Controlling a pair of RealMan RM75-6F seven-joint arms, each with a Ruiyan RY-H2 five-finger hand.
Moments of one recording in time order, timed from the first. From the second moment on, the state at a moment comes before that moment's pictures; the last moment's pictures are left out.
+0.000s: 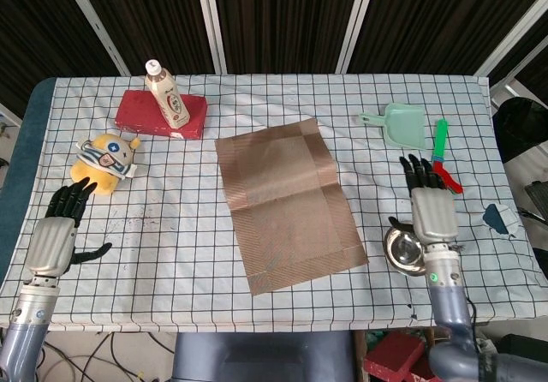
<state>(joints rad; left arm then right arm) -0.24 -1.27 -0.10 -1.63 1.45 1.41 0.05 0.48 -1.33 0.15 -1.73 -1.09 1.44 -0.42</state>
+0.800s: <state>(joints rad) -0.30 -1.32 -0.04 -1.69 1.55 1.33 0.40 0.21 -1.20 0.01 -1.59 -1.32 1.55 -0.08</state>
